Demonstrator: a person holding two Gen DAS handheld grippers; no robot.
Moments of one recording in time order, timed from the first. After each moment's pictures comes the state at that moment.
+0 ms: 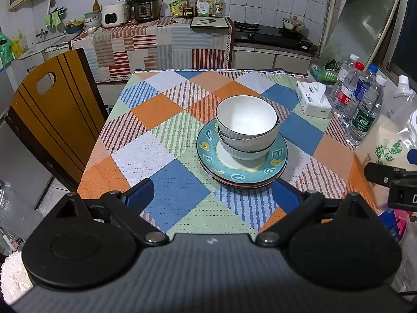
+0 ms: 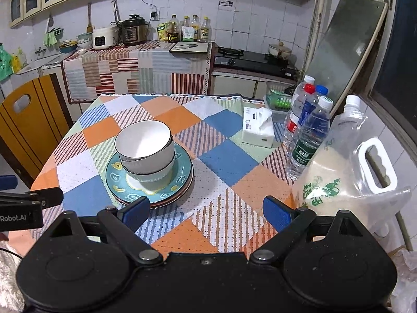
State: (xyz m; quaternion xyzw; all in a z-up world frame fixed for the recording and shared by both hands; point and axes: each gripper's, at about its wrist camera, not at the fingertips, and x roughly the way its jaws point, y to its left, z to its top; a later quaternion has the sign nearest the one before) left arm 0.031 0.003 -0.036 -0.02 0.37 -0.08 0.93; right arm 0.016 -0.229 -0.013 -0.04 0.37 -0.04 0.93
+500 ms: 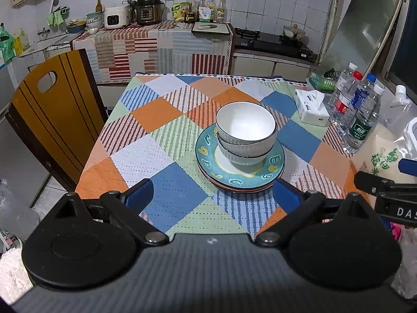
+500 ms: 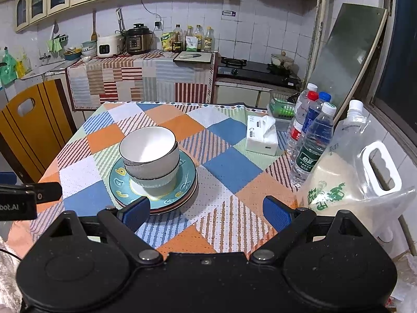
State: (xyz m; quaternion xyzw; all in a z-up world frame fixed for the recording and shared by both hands) left arm 0.026 0.009 -0.033 -0.03 0.36 -0.08 0.93; right arm 0.010 -0.224 -0.021 -0.04 0.34 -0.03 0.94
